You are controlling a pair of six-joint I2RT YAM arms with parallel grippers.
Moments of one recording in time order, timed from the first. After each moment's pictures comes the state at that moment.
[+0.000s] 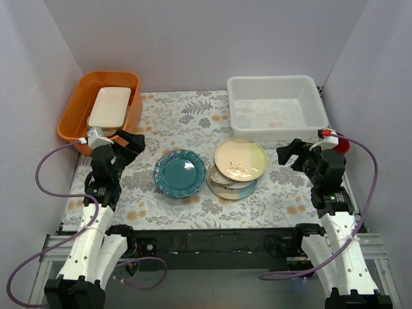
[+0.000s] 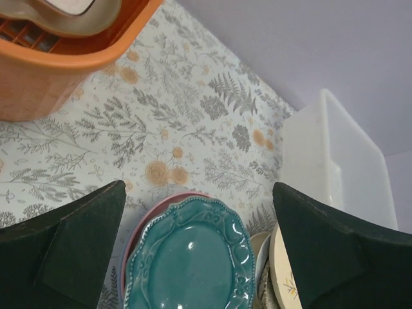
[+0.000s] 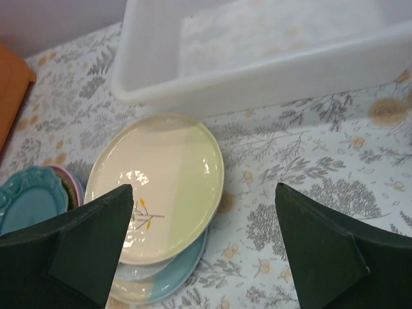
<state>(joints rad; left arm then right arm) -0.06 0.72 0.60 -0.10 -0.07 -0.75 0.06 0.60 0.59 -0.24 -0.13 0.37</state>
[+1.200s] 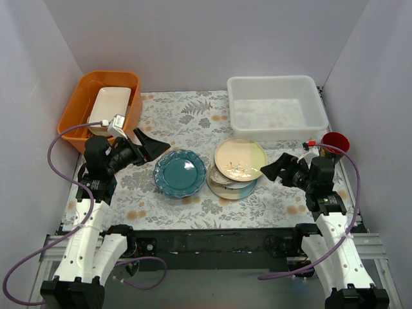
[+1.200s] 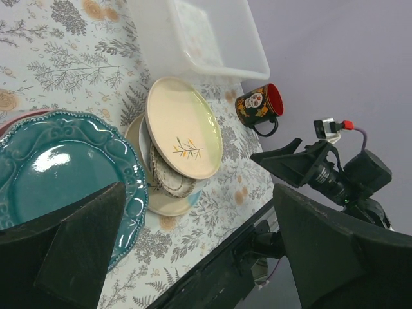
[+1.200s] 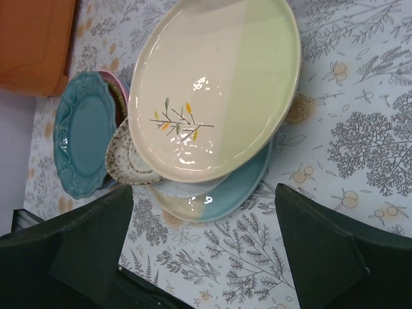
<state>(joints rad) -0.06 0.77 0.79 -0.27 0.65 -0.72 0.06 0.61 0.46 -0.32 -0.46 0.52</state>
